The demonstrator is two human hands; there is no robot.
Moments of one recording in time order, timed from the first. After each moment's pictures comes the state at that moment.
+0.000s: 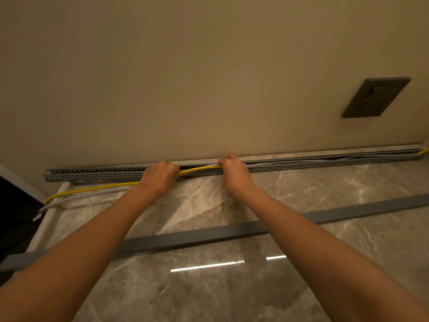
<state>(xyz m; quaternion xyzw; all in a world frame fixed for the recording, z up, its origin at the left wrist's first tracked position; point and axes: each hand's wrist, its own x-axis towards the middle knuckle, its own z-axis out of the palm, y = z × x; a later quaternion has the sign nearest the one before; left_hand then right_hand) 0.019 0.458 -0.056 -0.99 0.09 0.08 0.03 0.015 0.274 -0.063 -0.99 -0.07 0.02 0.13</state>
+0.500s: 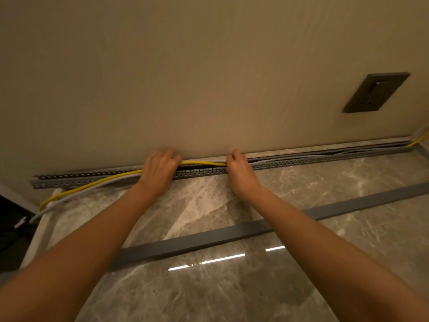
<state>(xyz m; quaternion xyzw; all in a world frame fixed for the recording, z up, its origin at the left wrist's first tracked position) 0.032 0.474 -0.054 -0.98 0.18 -0.04 0.04 0.012 0.282 -0.066 -0.99 -0.05 0.01 0.11</state>
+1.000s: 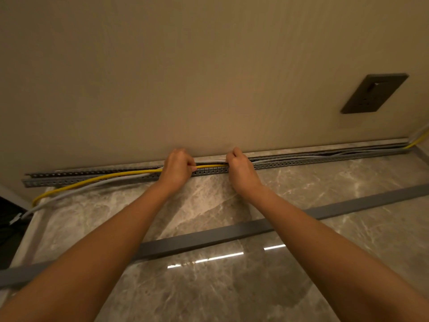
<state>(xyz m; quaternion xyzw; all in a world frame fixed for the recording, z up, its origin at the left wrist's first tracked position) 0.042 0.428 -0.068 -0.95 0.06 0.00 -0.29 0.014 0.272 -0.064 -0.99 -0.04 0.00 0.12</state>
